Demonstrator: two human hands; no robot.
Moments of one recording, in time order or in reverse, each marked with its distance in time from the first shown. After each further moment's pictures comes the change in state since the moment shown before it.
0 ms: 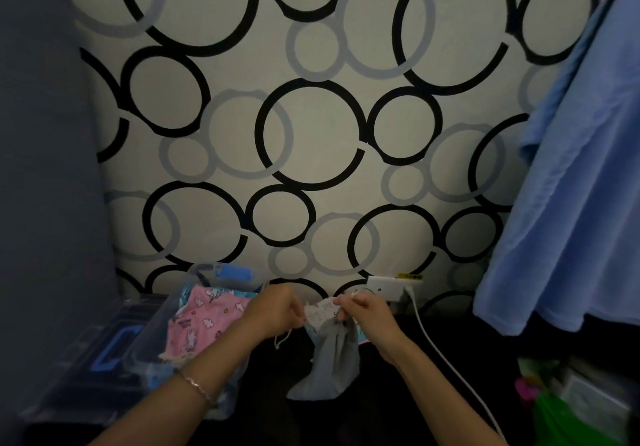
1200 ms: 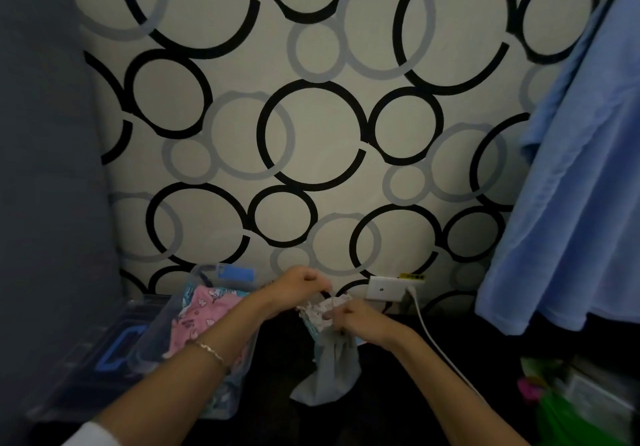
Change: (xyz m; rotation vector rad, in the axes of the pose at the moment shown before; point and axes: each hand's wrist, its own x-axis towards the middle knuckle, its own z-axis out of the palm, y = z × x) left_hand 0.012 0.033 -0.022 -0.593 -0.098 0.004; right_hand 0.017 0.000 0.002 -0.438 -0.353 0.126
